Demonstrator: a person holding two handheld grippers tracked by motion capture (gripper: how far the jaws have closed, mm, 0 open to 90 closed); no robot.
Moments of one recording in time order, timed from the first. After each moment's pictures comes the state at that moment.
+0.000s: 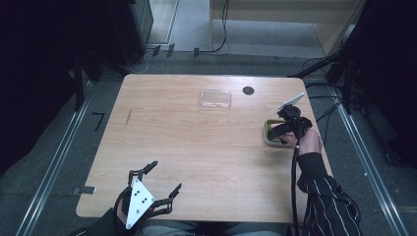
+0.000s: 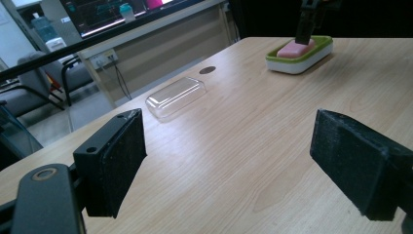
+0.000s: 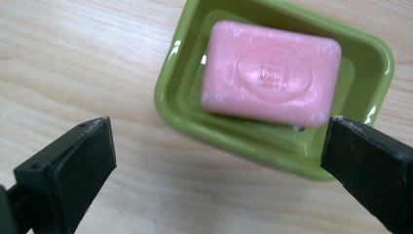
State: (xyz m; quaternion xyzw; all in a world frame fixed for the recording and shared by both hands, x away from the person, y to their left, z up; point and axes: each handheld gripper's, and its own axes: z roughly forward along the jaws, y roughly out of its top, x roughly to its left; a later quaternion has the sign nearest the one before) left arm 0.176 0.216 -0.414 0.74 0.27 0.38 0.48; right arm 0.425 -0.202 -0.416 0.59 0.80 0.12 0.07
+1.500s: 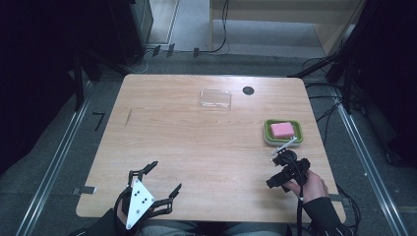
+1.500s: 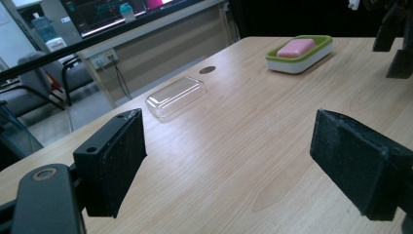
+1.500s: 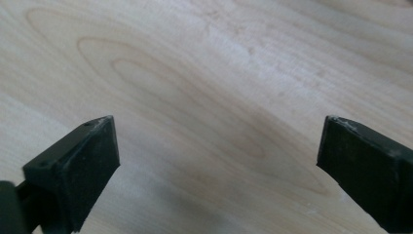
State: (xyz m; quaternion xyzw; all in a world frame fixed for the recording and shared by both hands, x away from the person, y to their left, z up) left arm 0.175 0.216 -0.414 0.75 0.27 0.38 0.48; right arm 0.305 -0.185 -0.451 0.50 0.86 0.08 0.05
